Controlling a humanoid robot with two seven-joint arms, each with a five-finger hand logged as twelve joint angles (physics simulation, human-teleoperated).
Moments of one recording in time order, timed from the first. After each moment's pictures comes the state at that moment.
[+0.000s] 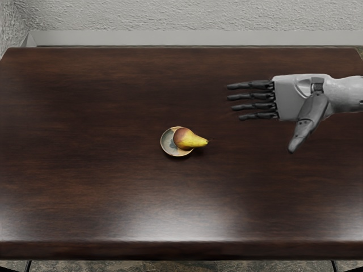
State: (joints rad) left arm -0.02 0.00 -0.12 -0.23 -0.11 -0.08 -0.22; right arm 0.93 -1.02 0.65 1.54 0.20 0.61 -0.61
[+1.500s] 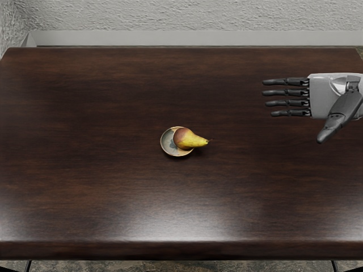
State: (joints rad) left arm -0.02 0.00 -0.12 -0.23 -0.11 -0.08 -0.22; right arm 0.88 -1.12 0.65 1.49 0.25 0.61 -0.61
